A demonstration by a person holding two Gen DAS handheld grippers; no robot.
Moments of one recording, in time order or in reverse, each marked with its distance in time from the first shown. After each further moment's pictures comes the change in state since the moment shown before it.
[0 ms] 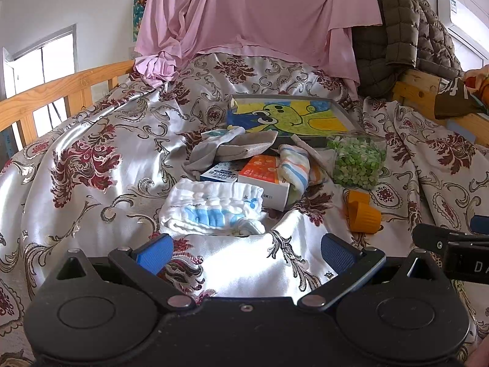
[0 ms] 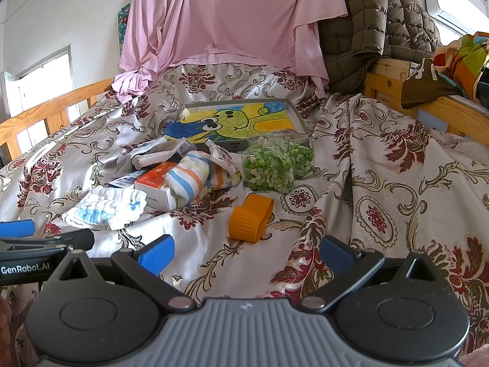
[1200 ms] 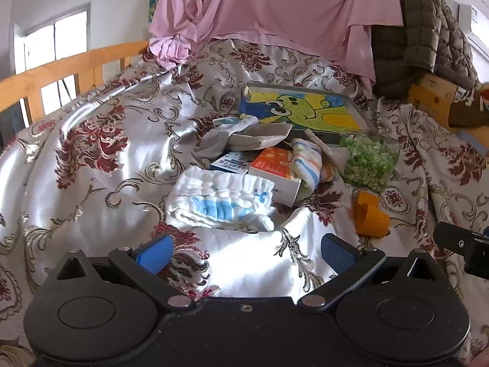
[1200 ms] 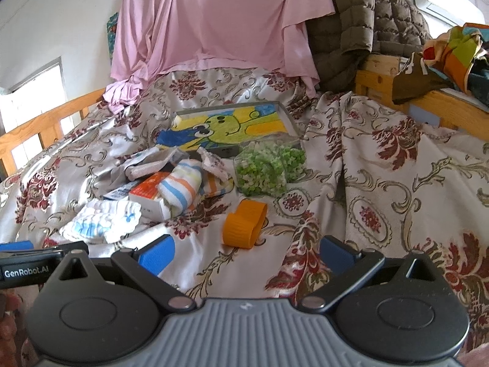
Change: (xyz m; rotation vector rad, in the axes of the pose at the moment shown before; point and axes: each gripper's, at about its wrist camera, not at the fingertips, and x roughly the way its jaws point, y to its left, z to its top) left arm 0.010 0.009 0.006 -0.086 0.057 0.007; right arm -0.004 -0.011 0.010 0.047 -0.022 -0.018
